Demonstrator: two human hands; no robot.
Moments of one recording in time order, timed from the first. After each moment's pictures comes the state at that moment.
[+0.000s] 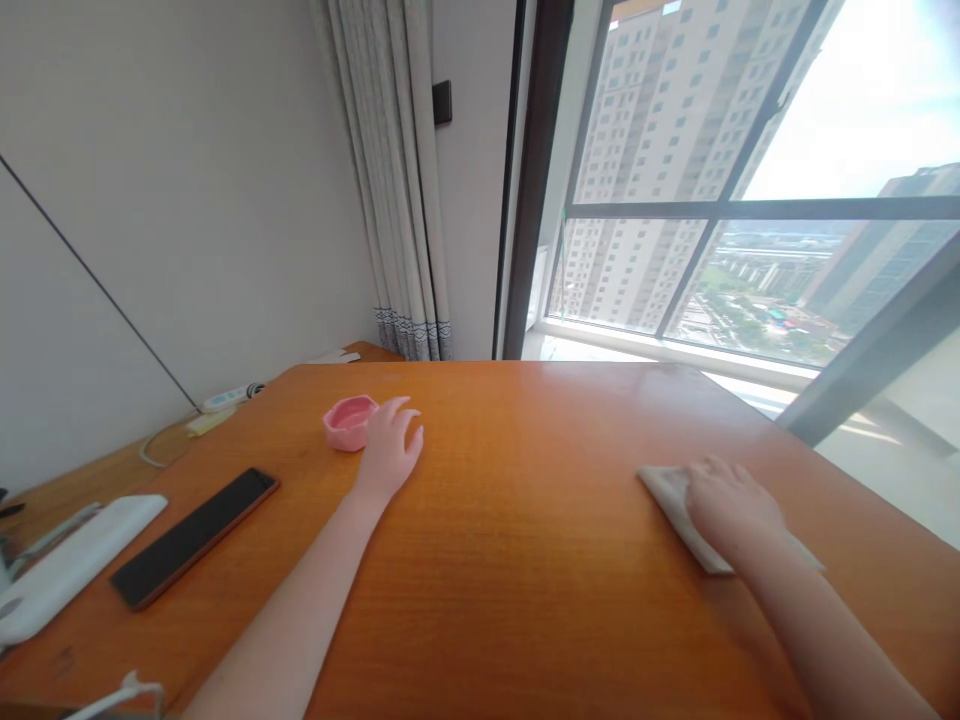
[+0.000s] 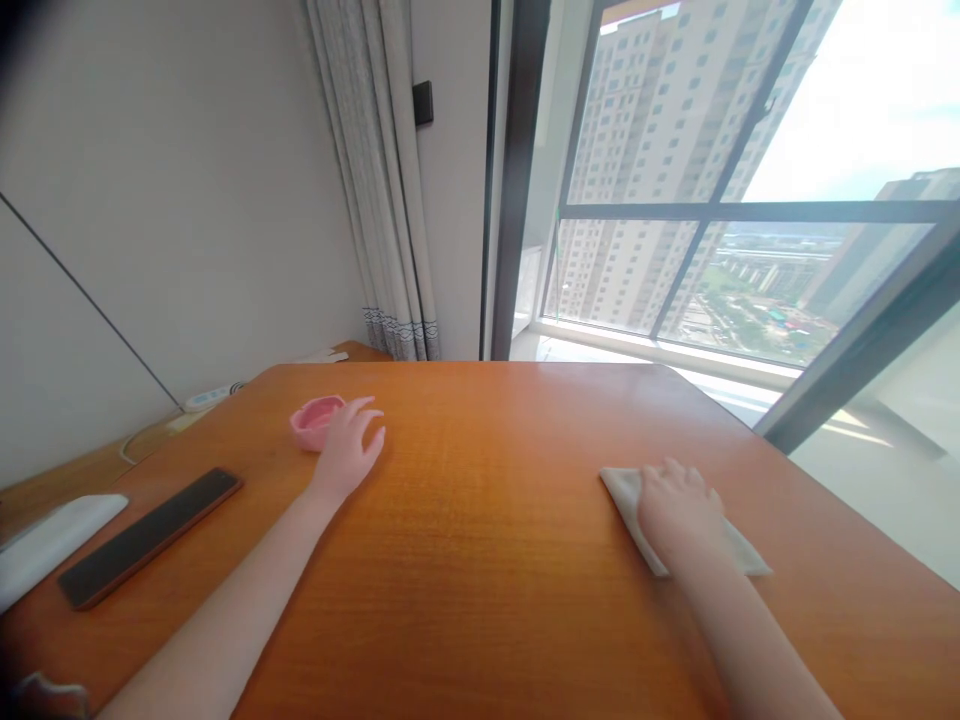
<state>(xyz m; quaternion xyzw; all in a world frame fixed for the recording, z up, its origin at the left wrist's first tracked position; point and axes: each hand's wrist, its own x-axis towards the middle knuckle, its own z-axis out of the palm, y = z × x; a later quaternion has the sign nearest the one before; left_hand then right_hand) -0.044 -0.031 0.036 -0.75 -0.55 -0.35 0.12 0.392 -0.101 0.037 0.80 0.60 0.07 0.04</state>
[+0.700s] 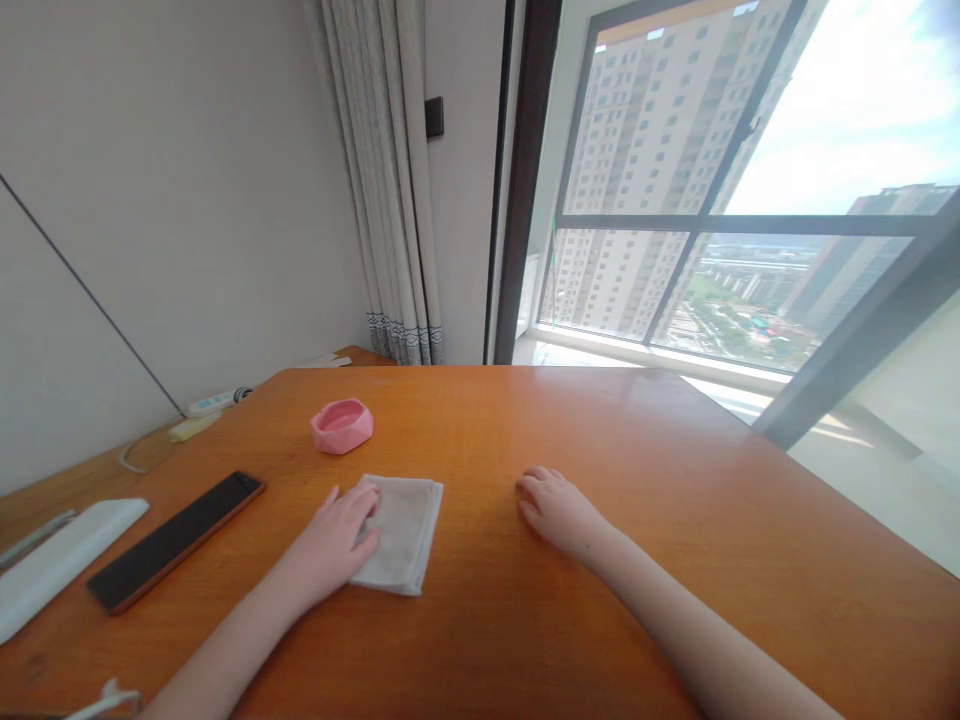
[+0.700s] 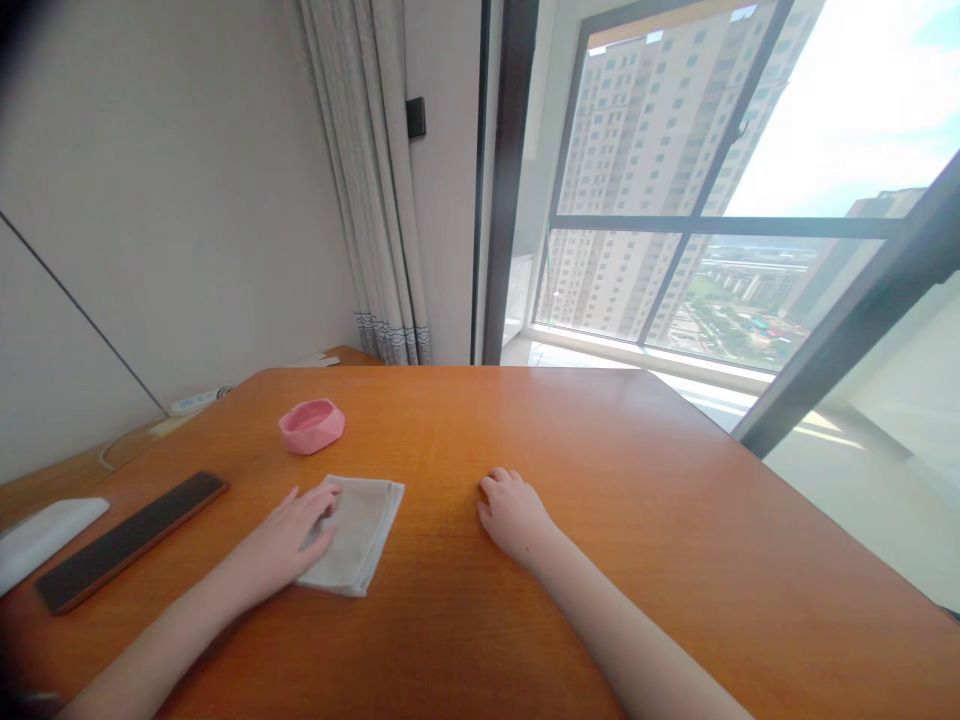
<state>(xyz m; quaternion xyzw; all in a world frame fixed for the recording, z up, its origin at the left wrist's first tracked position) -0.085 -0.124 0.018 -0.80 -0.59 -0.09 -0.06 0.246 -0.096 0.038 0.59 0.80 -0.11 -0.06</state>
